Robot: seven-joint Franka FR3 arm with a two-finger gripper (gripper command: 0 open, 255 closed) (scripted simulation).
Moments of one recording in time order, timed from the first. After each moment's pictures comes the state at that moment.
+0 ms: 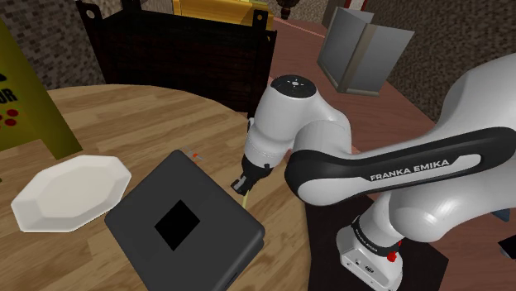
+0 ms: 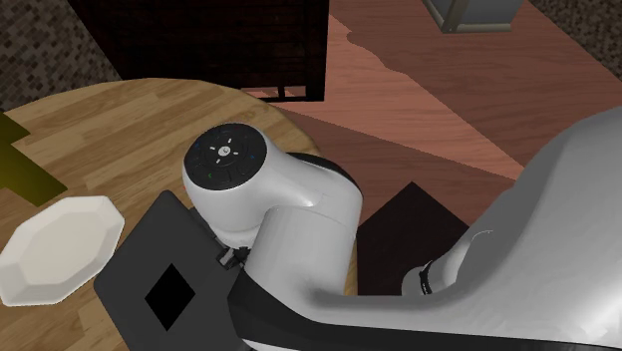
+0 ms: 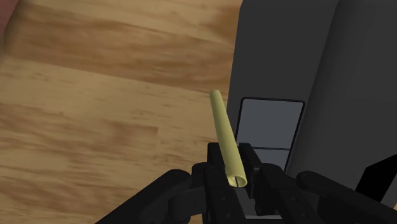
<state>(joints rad) 0.20 -0.48 0.60 -2.65 0.25 2.36 0.42</state>
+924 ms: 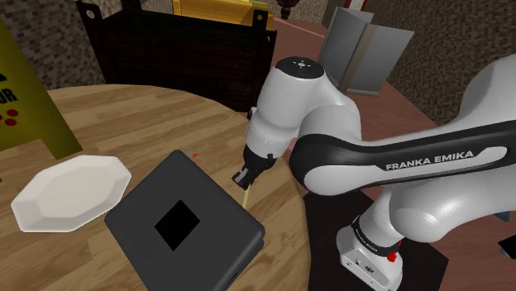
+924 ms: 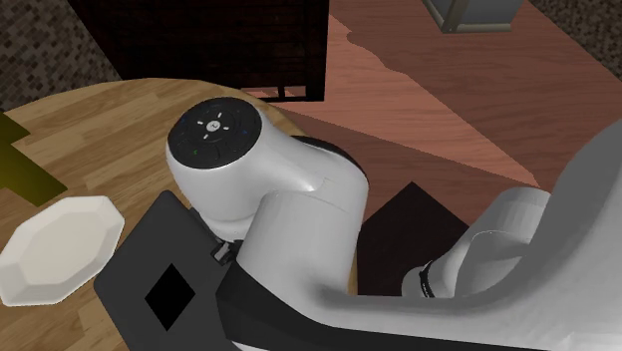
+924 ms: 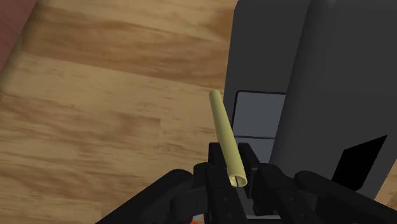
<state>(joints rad) 0.21 -0.54 0.57 -2.61 0.25 2.27 0.41</state>
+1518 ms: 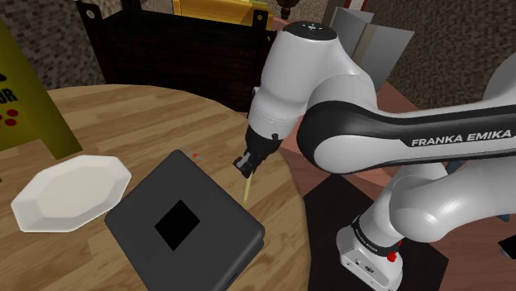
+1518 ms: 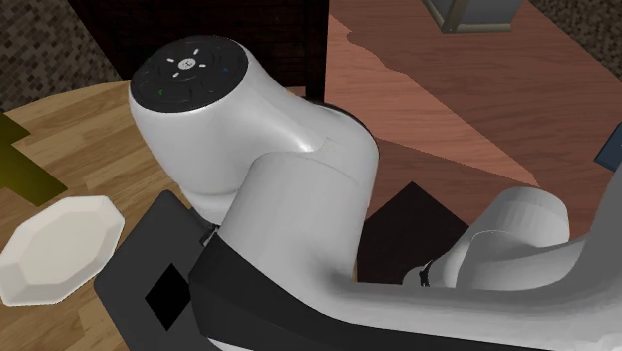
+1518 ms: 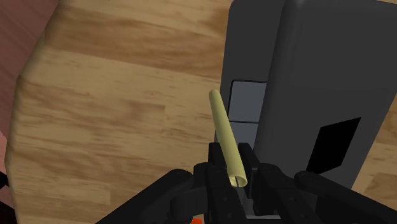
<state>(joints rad) 0.21 -0.59 0.53 -2.52 0.24 2.13 0.40</state>
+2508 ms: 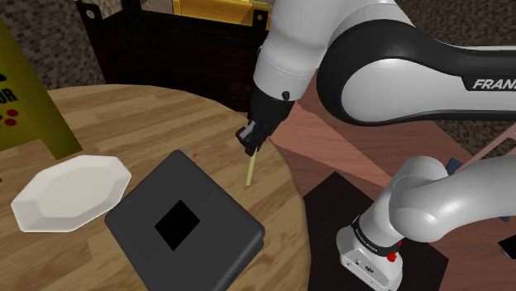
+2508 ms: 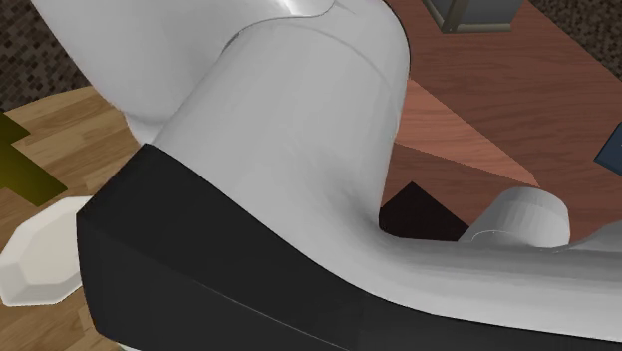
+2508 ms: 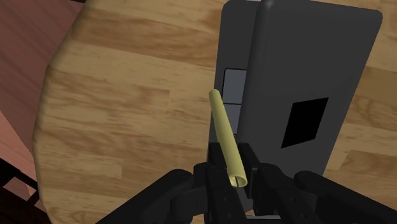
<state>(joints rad) 0.20 -0.62 0.48 -2.34 0.21 1.92 0.39</state>
